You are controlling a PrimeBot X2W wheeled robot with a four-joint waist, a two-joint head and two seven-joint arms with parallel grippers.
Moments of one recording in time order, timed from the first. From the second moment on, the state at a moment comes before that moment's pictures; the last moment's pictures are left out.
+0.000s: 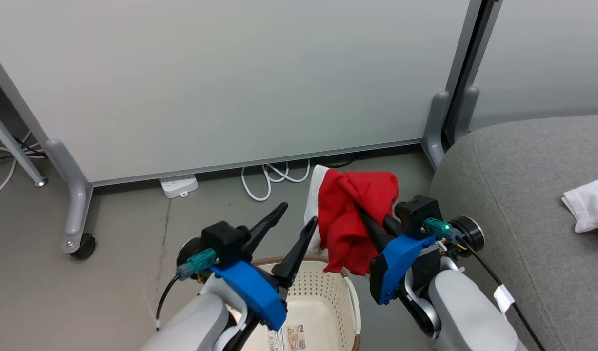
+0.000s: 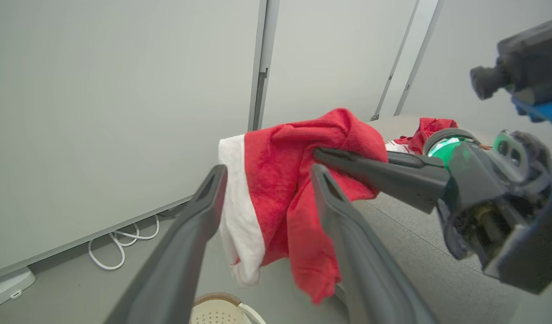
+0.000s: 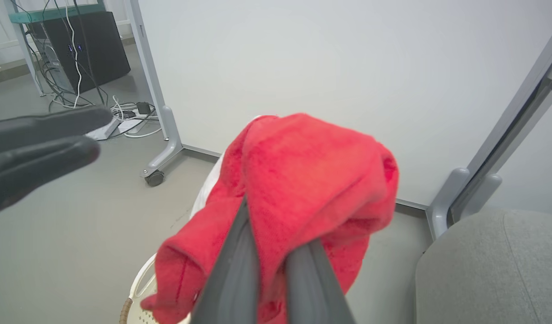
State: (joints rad) left arm -0.57 0.16 -0.84 0.52 -0.69 -0.09 -0.26; right arm -0.44 -0.05 0.36 0.51 0.12 0.13 0.02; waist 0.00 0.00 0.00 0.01
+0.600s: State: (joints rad) left arm -0.25 0.17 -0.57 0.34 -0.46 -0.11 -0.26; right arm -0.40 -0.05 0.29 0.48 0.09 0.13 0.03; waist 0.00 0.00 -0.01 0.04
